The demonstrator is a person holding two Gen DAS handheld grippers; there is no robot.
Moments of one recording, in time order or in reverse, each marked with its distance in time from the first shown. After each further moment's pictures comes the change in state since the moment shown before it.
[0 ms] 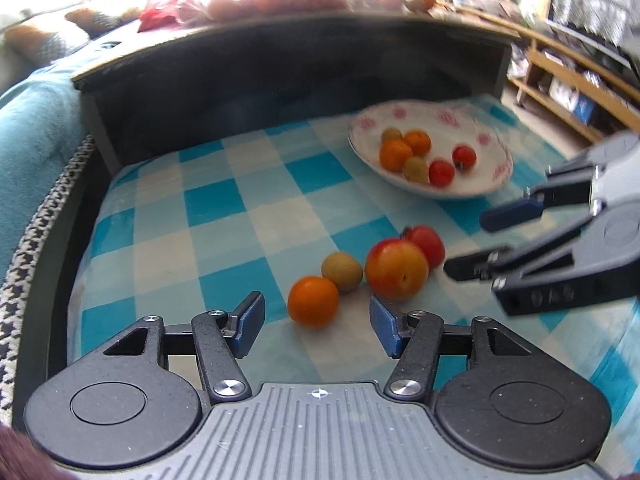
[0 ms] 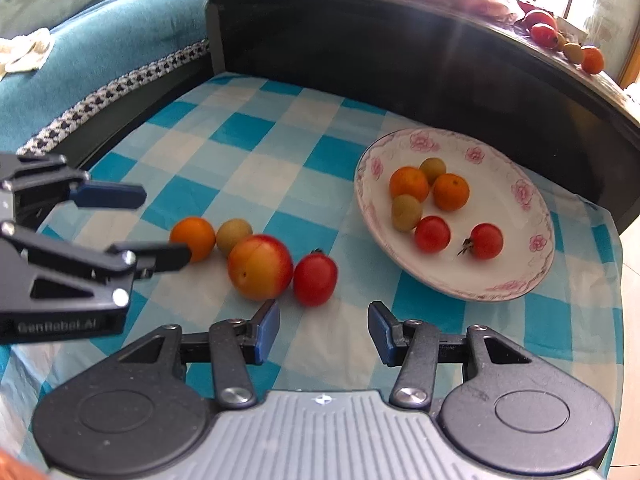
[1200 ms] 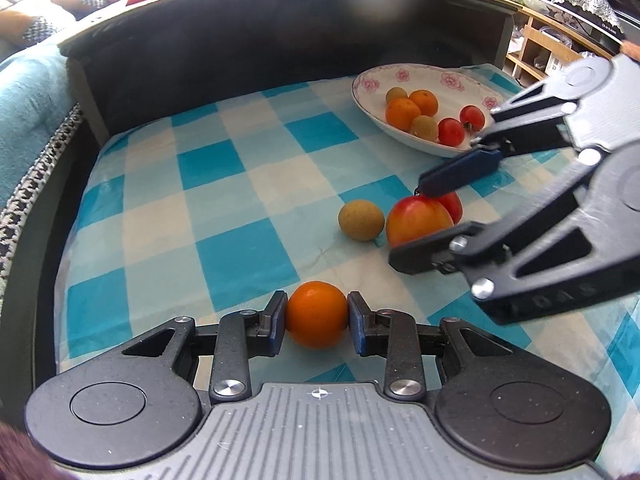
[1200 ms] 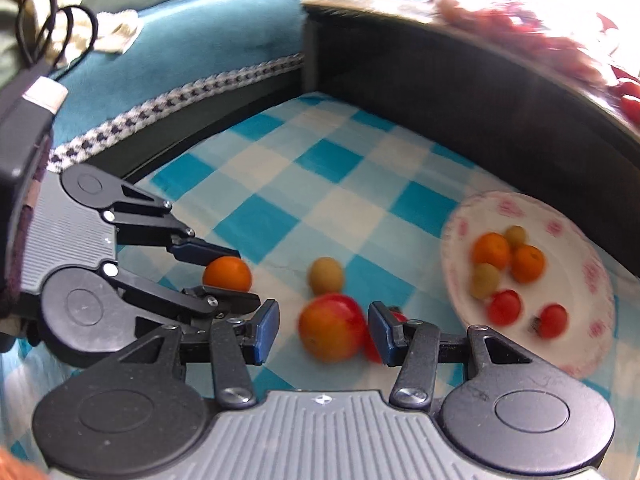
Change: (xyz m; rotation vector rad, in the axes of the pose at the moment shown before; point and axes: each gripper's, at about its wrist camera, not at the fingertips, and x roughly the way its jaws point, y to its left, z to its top) left arm 0.016 0.014 -0.011 -0.003 0.069 -0.031; right arm 0.010 0.033 0.017 -0.209 -0.056 0.181
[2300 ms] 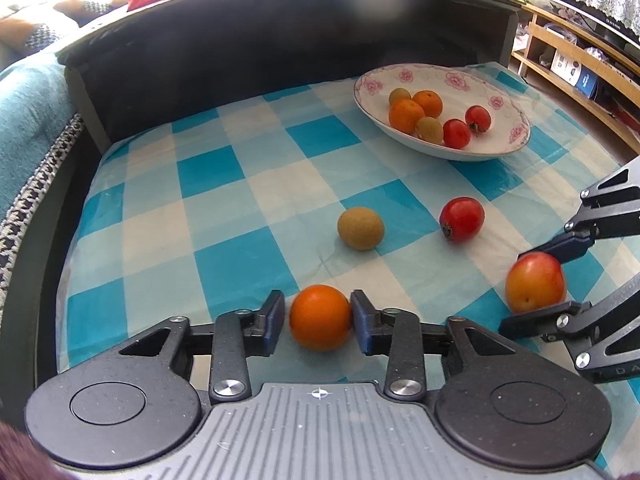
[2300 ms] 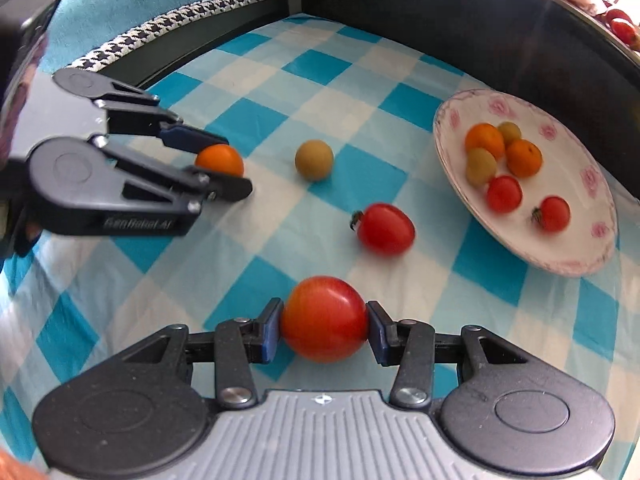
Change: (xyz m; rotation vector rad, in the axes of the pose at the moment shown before) left arm 0.004 -0.008 0.003 0.016 -0.005 0.034; right arm -0.004 -0.003 -0.047 0.070 0.171 -0.027
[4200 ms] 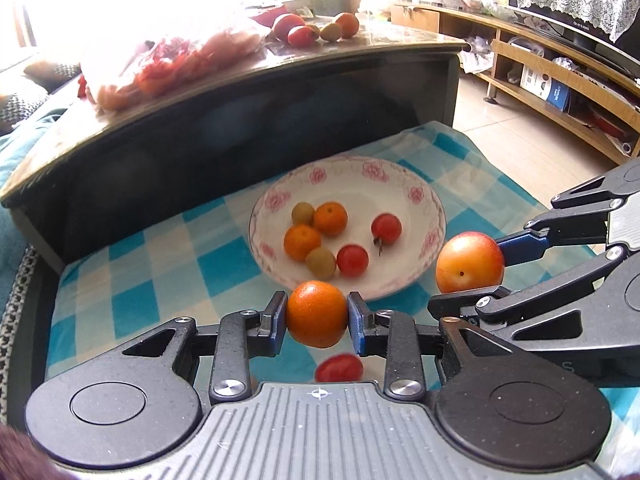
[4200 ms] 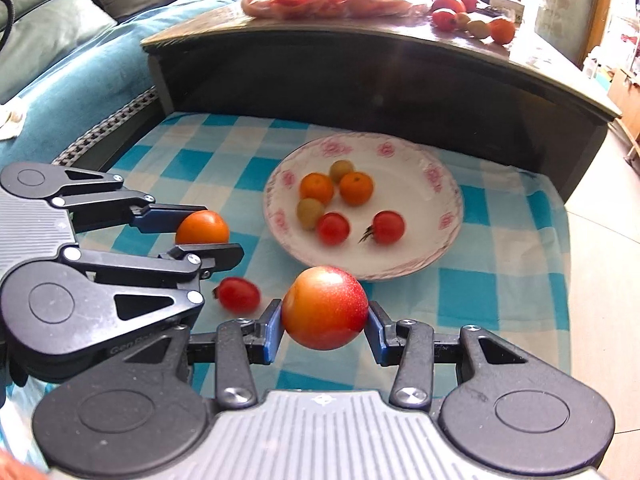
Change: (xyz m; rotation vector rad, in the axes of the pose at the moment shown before) left arm -0.010 -0.091 0.090 0.091 -0.102 -0.005; right arm -0.066 -0.082 -0.003 0.298 -0.159 -0.142
